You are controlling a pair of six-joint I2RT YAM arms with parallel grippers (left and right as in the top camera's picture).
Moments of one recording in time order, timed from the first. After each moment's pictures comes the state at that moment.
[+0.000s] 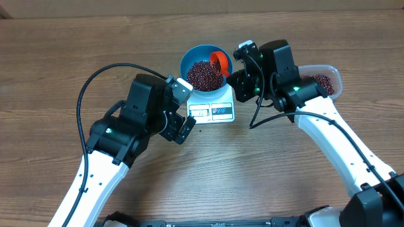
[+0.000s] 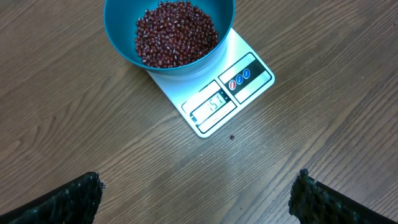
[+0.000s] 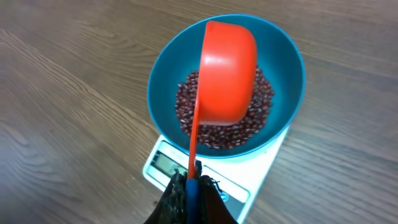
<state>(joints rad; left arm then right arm) -0.42 1.22 1.18 -0.87 0.08 0.19 0.36 1.57 1.27 -0.50 -0.37 0.05</state>
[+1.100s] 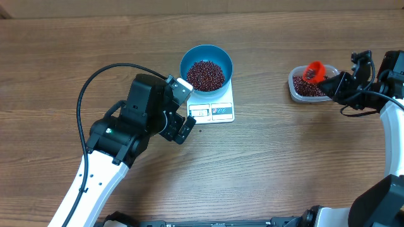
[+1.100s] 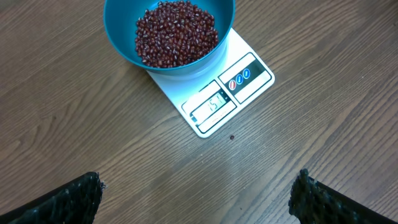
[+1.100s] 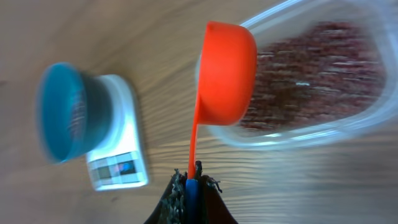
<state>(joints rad) -0.42 1.22 1.18 -0.87 0.08 0.19 -0.38 1.55 1.27 -0.85 -0.56 0.08</state>
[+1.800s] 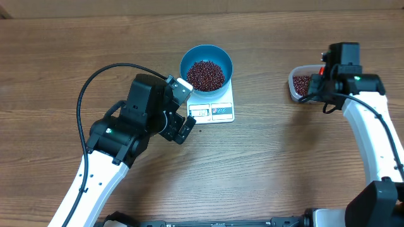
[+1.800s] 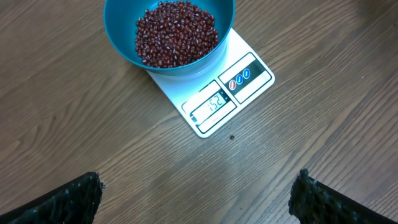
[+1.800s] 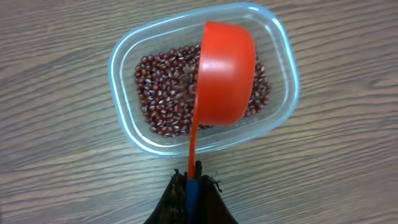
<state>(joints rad) -0.42 1.22 1.18 -0.87 0.08 0.19 -0.04 1.55 1.27 -0.84 0.15 0.14</state>
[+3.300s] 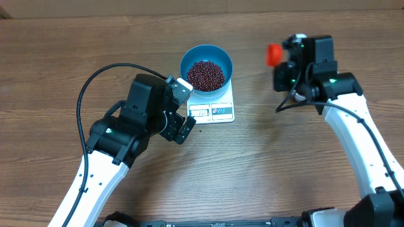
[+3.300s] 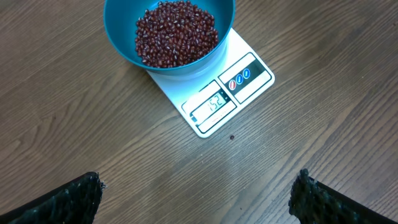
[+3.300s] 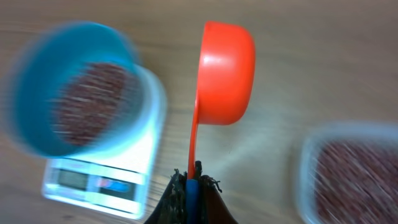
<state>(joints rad) -0.42 1.22 1.18 -0.87 0.08 0.19 0.17 1.53 1.29 -0.62 -0.18 0.04</state>
